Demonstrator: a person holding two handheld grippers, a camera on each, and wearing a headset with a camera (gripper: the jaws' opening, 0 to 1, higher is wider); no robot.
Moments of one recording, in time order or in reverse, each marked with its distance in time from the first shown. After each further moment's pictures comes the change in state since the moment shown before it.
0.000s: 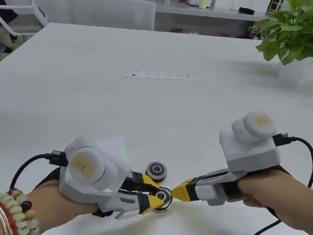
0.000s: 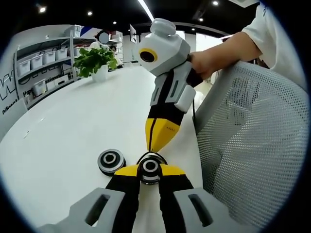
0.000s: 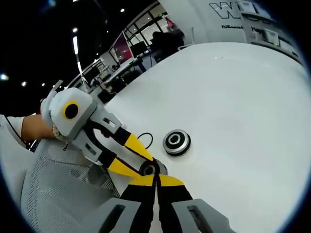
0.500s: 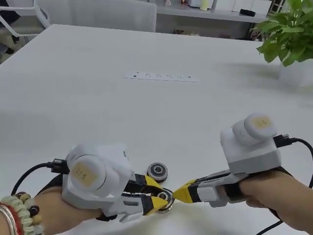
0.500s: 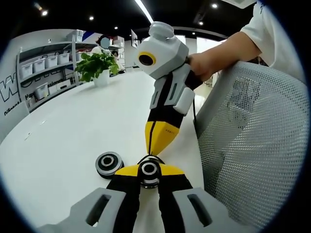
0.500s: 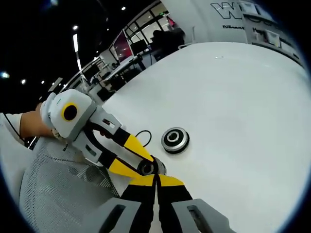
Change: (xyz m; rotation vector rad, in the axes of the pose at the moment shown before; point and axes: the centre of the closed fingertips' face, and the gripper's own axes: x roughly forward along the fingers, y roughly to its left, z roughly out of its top) left arm 0.008 -0.004 0.000 0.015 -0.049 0.021; right arm 0.001 -0.003 -0.004 -0.003 0.018 -0.010
